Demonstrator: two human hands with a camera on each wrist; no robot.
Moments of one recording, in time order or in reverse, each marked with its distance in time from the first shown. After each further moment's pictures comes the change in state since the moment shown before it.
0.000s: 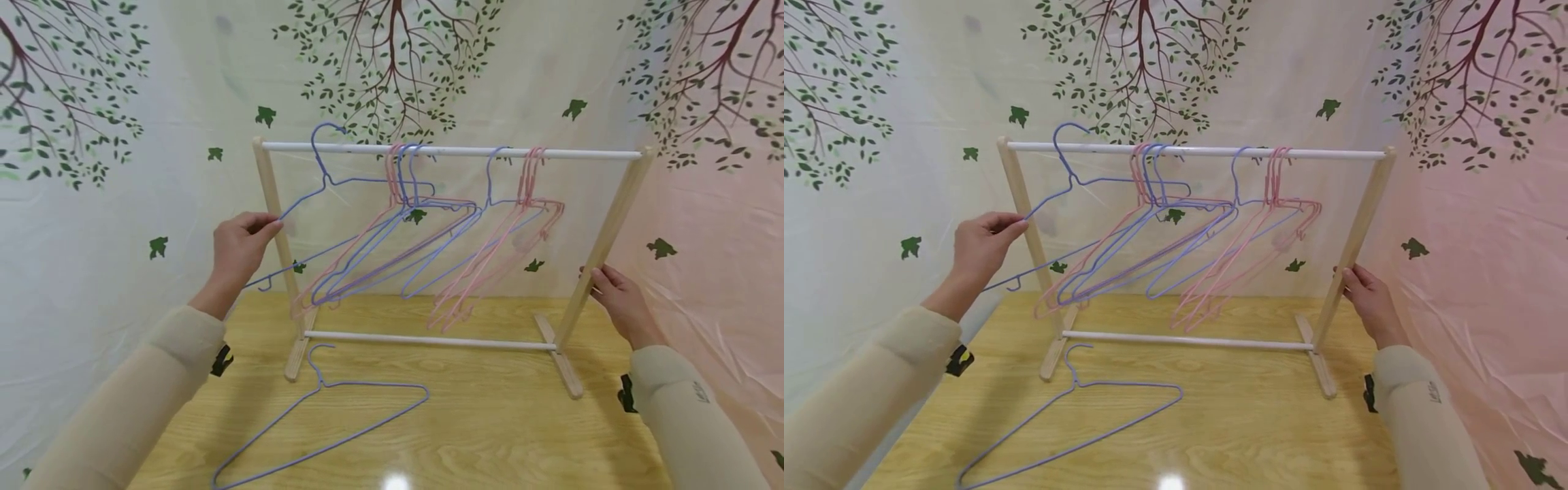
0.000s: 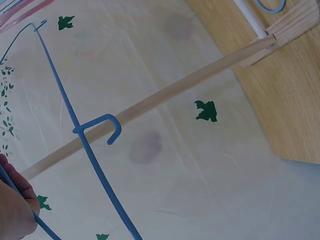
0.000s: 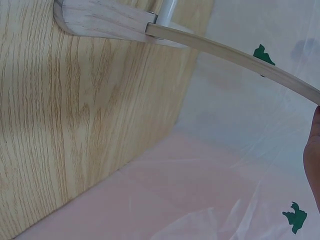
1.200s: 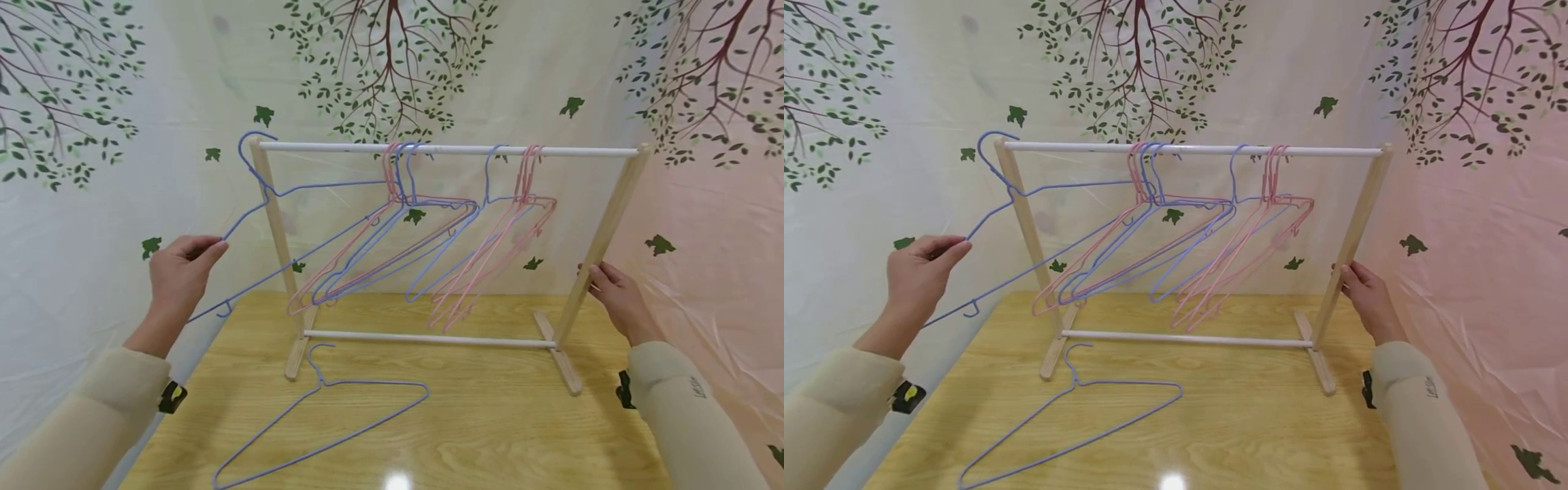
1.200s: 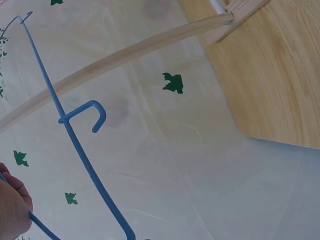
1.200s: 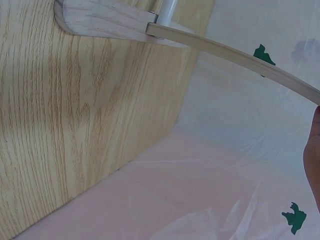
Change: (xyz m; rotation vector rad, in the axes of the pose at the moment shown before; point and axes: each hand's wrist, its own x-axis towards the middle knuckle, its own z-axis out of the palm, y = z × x) left_hand -0.028 -0.039 -0.057 -0.048 0.121 -0.106; right_hand 0.000 -0.004 0.004 -0.079 0.028 0.046
